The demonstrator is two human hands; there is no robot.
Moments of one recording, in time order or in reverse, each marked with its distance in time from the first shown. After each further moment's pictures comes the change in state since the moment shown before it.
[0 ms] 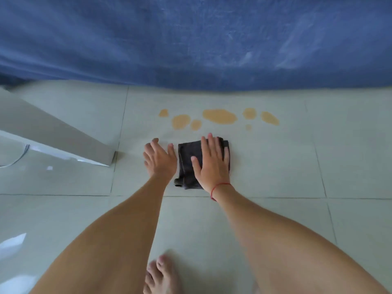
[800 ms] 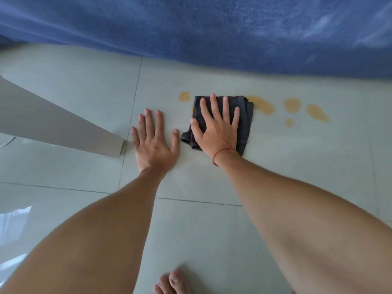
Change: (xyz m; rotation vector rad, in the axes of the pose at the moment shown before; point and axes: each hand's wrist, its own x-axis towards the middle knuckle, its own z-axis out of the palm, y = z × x) left_hand 0.070 -0.065 0.002 0.390 0.167 0.303; right_hand 0.103 -0.039 0.046 -0.186 0.037 -0.072
